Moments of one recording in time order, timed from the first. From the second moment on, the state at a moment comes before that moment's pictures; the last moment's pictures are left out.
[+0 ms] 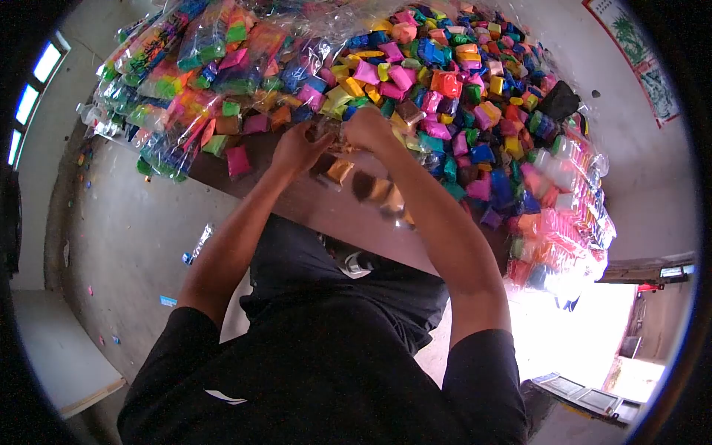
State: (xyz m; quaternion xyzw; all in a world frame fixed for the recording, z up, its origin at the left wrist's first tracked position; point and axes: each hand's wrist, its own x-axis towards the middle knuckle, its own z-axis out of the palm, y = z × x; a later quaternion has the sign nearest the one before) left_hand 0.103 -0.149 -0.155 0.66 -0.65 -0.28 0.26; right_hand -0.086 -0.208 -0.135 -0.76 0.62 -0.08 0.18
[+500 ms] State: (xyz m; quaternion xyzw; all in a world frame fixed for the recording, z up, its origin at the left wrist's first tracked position) left_hand 0.093 -0.128 -0.145 0.54 -0.75 0.00 0.39; right_hand -0.099 -0.175 -0.132 -0.75 0.61 -0.19 0.19
